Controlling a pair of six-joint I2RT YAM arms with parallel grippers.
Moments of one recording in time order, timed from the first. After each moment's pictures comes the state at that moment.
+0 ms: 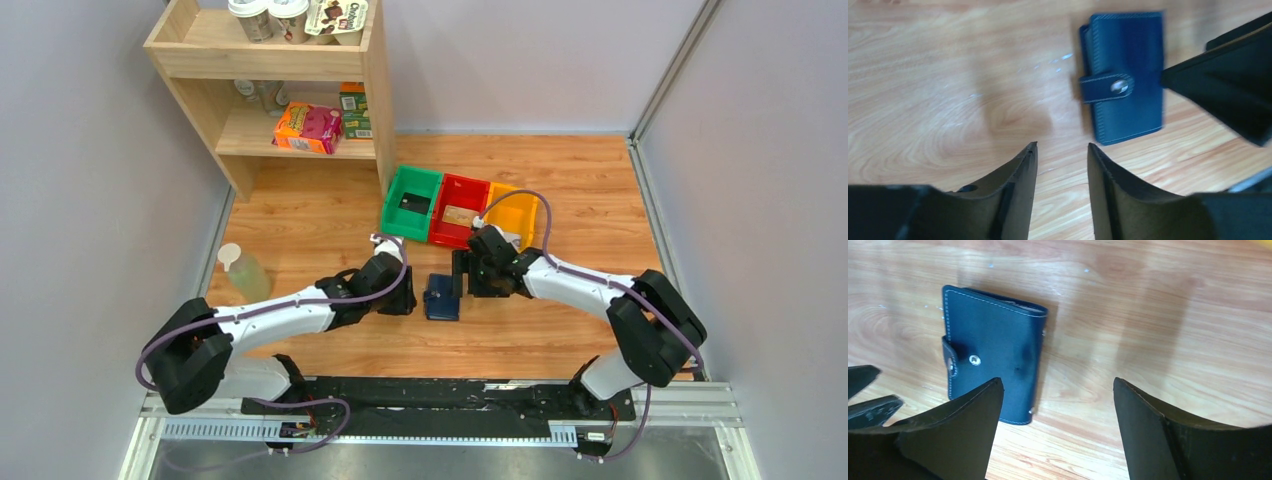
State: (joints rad) left arm -0.89 1.28 0.61 -0.19 -0.17 -0.70; right arm 0.72 1.52 0.82 -0.30 -0.01 0.66
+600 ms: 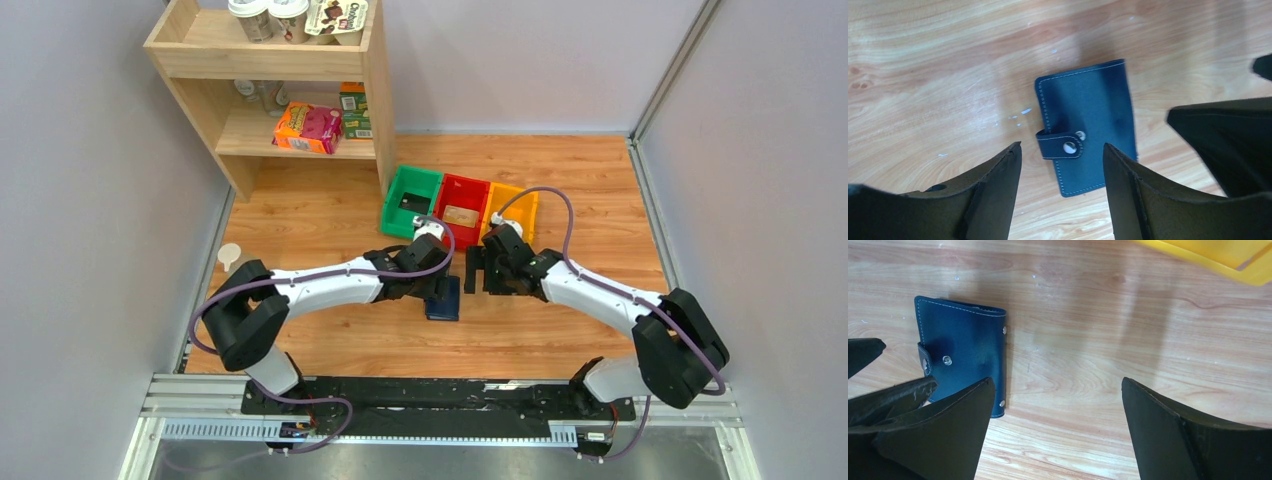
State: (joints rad) left arm -0.95 1.58 0.96 -0.30 -0.23 -0.62; right arm 0.68 1.39 0.79 -0.40 0.11 0.63
